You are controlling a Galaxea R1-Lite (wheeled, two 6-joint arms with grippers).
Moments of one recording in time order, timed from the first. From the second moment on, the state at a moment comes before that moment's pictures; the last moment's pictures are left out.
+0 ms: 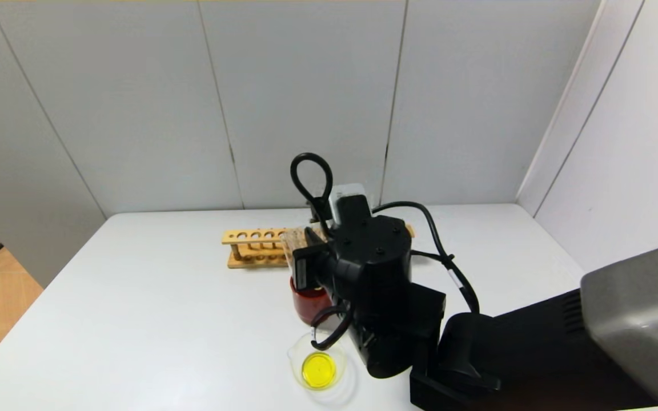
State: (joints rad) left arm 0.00 0.00 0.00 0.00 -0.01 0.02; right arm 0.98 2.07 -1.04 -0.88 -0.61 0.16
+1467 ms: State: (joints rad) left arm 0.00 0.00 0.00 0.00 -0.01 0.02; right arm 0.91 2.21 -1.11 -1.00 -0.49 0.07
